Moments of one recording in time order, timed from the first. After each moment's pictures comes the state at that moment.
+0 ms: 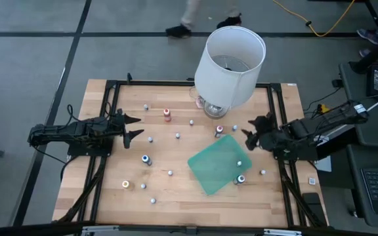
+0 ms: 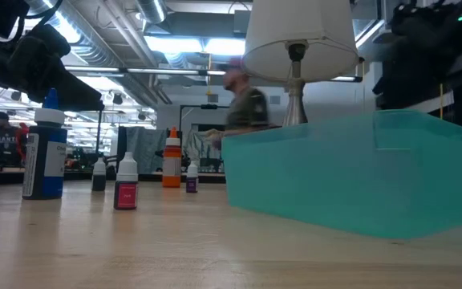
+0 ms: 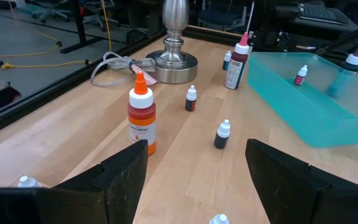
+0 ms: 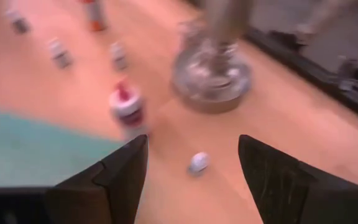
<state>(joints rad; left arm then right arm) 0.04 0.02 0.11 -0.37 -0.32 -0.20 0.31 0.80 0.63 -0.78 0.78 0.78</state>
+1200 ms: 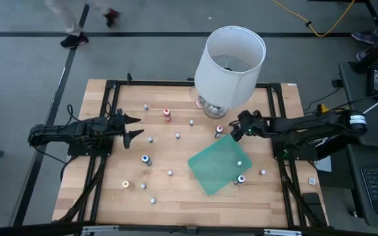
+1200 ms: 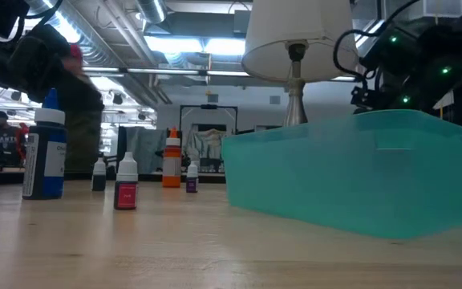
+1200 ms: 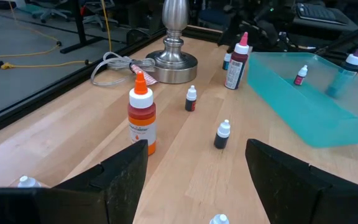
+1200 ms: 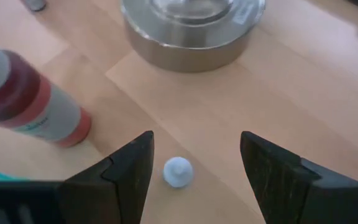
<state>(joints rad) 0.04 0.02 0.11 -0.37 -0.32 -0.20 -0.14 1.11 0.38 -0.18 0.45 0.53</state>
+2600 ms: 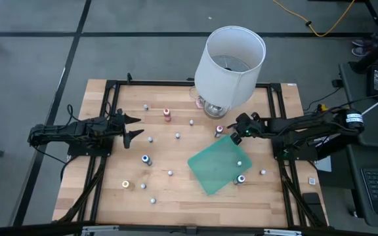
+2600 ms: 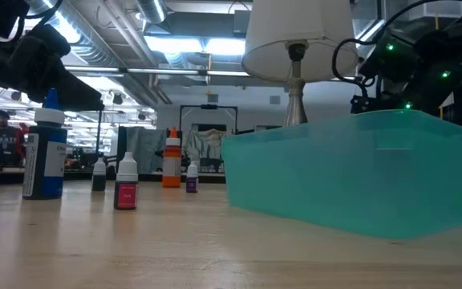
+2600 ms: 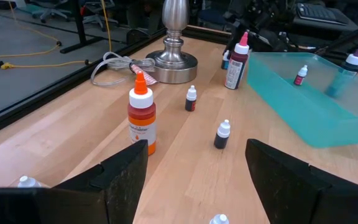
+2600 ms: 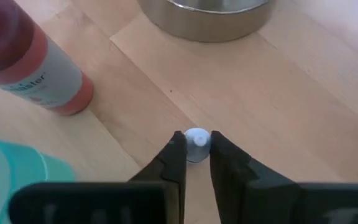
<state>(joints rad) 0.04 0.02 0.11 -0.37 -0.32 -0.20 -0.13 1.16 0.38 -0.21 0.39 0.51</state>
